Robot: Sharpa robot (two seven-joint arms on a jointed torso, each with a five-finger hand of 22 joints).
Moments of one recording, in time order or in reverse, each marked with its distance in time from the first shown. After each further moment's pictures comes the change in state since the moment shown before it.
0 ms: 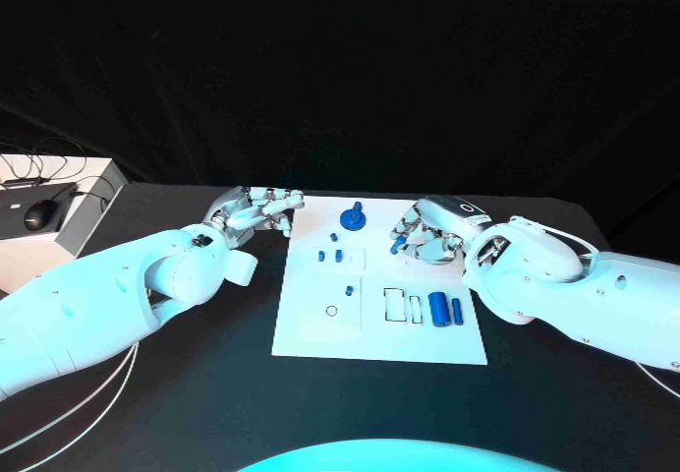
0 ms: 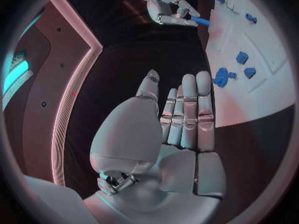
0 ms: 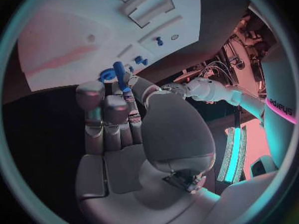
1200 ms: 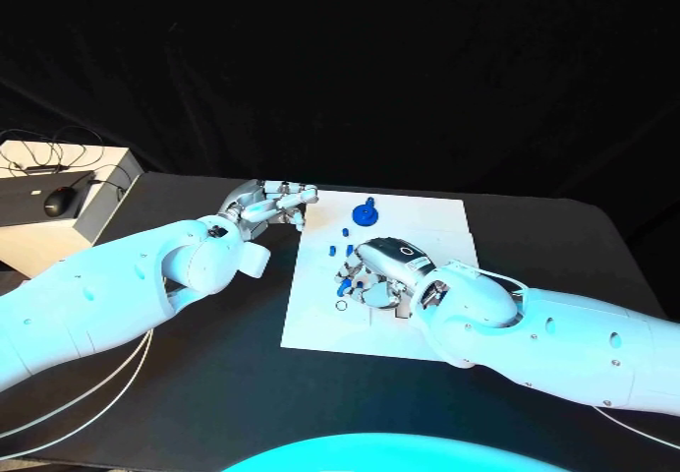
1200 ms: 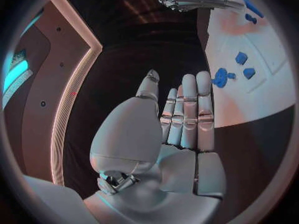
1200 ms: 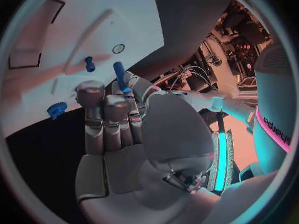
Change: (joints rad) left arm 0.000 0.005 0.000 -0.005 0.000 0.005 -0.004; left_hand 0.000 0.000 0.000 0.000 0.000 0.000 0.000 0.000 0.000 0.000 0.000 0.000 0.000 0.000 0.000 0.000 0.001 -0.005 0.000 0.000 0.000 0.002; right arm -0.106 0.208 -0.033 -0.008 -0.048 -0.018 0.020; right_hand -0.004 0.004 -0.007 -0.007 0.018 -0.001 0.001 -0.001 -0.001 0.000 0.000 0.000 0.000 0.000 0.000 -0.018 -0.029 -0.016 -0.004 -0.004 -0.033 0.003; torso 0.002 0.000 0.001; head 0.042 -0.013
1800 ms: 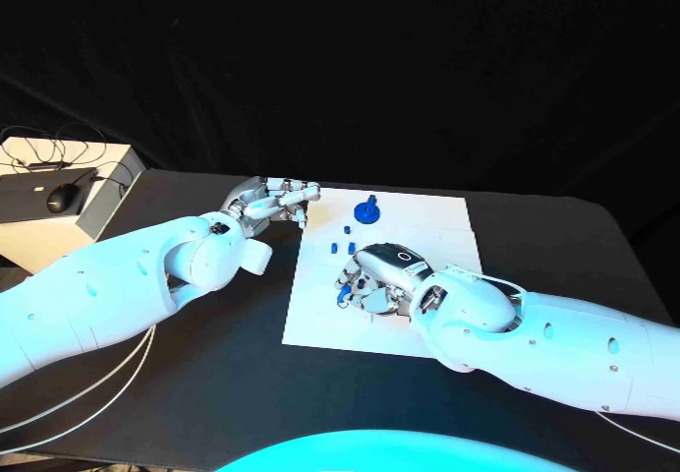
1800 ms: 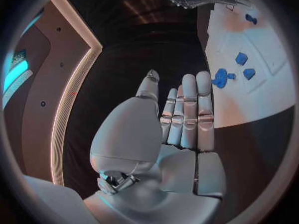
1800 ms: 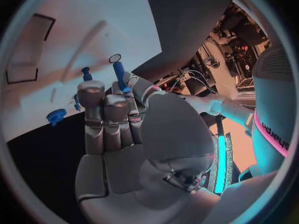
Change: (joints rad) left arm 0.000 0.000 0.000 0.000 0.000 0.001 -0.001; left_hand 0.000 0.000 0.000 0.000 0.000 0.000 0.000 0.000 0.000 0.000 0.000 0.000 0.000 0.000 0.000 0.000 0.000 -0.001 0.000 0.000 0.000 0.001; right arm -0.016 0.007 -0.002 0.003 -0.018 0.024 -0.001; right_hand 0.000 0.000 0.000 -0.005 0.000 -0.002 0.001 0.001 0.001 0.001 0.001 0.000 0.000 0.000 0.000 0.000 0.000 0.005 0.000 -0.007 0.000 0.001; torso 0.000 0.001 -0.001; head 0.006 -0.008
